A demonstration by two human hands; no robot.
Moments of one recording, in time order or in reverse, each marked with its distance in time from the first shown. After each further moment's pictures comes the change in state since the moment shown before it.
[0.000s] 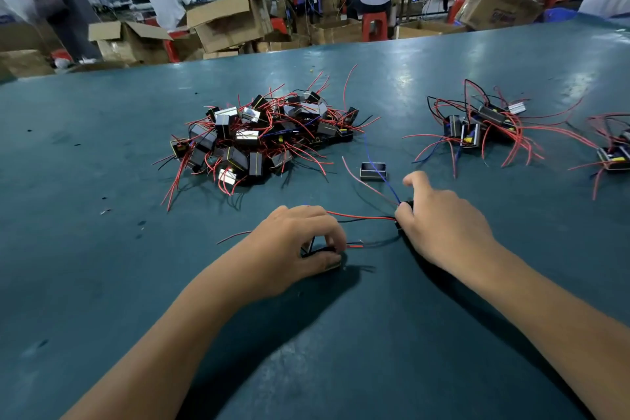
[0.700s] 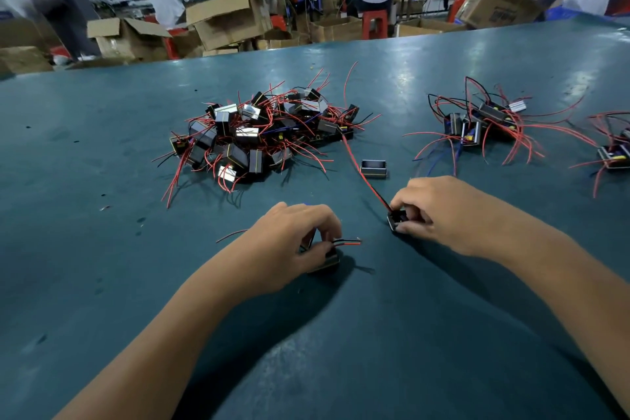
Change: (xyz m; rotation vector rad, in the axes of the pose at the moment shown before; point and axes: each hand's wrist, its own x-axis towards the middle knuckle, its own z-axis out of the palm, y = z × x) left_hand -0.002 0.006 -0.003 0.077 0.003 -0.088; right_hand 0.015 0.023 -0.027 -0.060 -0.177 -0.584
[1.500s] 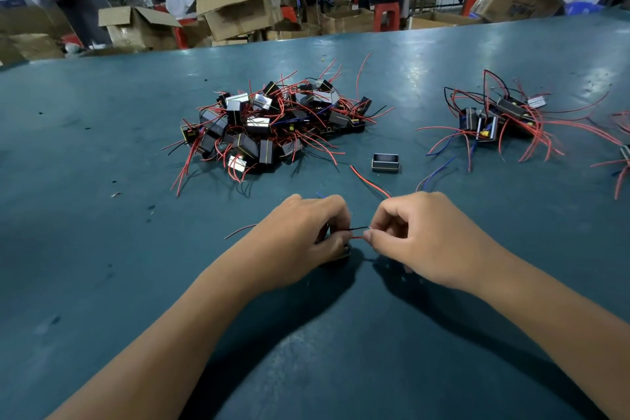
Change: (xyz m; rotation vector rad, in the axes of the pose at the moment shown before) left_hand 0.004 0.008 0.005 0.020 0.032 -0.059; right_hand -0.009 -0.067 0.013 0.506 0.134 0.155
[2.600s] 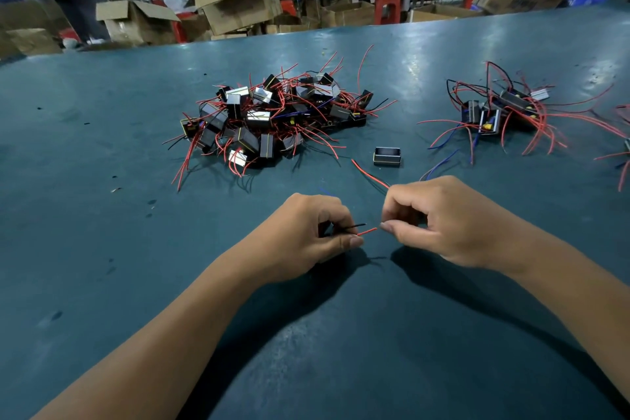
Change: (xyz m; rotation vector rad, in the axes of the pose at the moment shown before) left_hand 0.001 -0.012 0.005 -0.290 -0.031 0.023; right_hand 0.010 0.021 -0.021 -0.145 -0.079 -0.366
